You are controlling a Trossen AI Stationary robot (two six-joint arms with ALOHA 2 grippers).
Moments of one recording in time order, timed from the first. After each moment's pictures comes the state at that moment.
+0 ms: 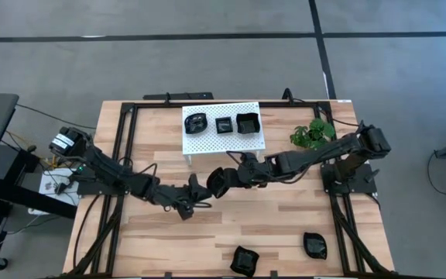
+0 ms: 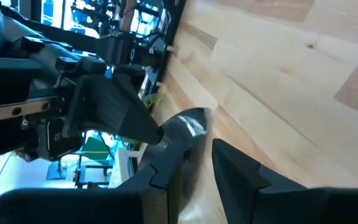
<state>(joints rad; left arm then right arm) -0.47 1.48 0.59 0.53 -0.54 1.12 0.19 1.62 1.15 -0.36 0.18 1.55</state>
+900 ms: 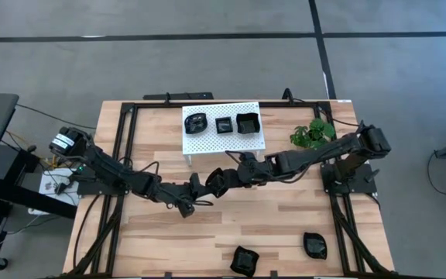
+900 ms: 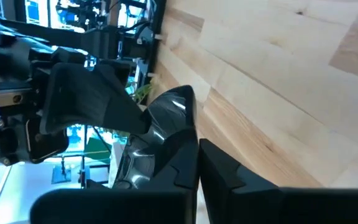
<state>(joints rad) -0.44 1.48 0.58 0.49 -0.52 1.20 0.19 1.62 1.15 -0.35 0.18 1.48</state>
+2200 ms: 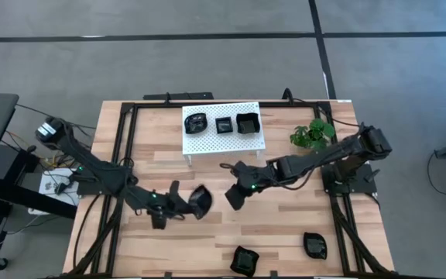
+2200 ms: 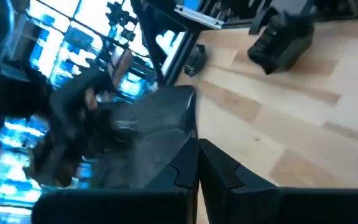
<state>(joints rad) -0.65 1.17 0.57 0.30 -0.42 0.94 0.24 1.62 1.15 -0.24 0.06 0.98</state>
